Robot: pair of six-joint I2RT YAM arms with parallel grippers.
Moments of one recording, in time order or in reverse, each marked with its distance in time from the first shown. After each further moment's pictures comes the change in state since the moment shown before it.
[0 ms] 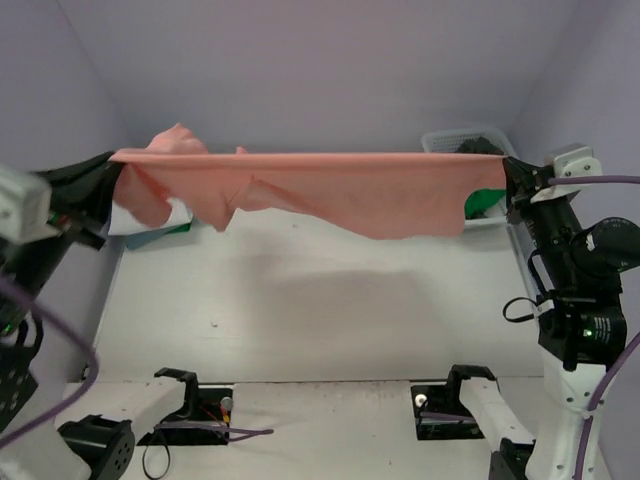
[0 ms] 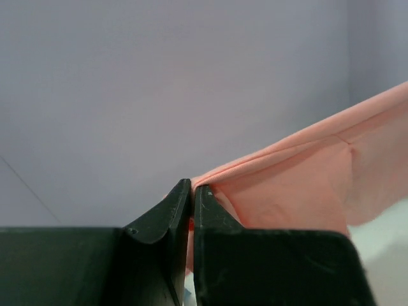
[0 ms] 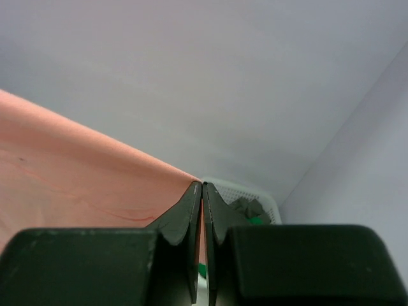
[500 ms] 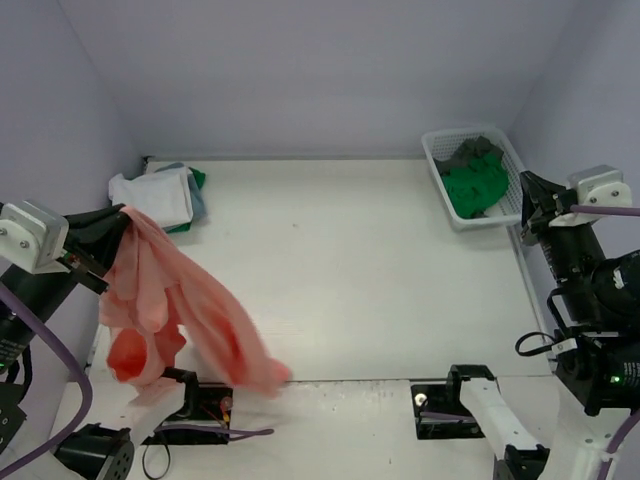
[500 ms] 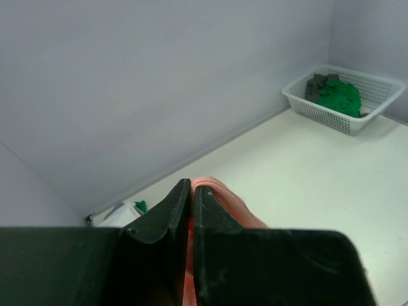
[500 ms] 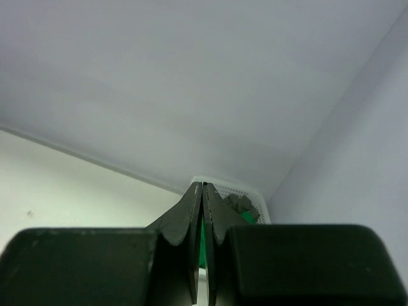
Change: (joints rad) left arm 0.003 -0.083 0.063 -0.308 0.017 -0.004; right arm 0.060 -0.051 0.146 -0.199 0.088 -0.024
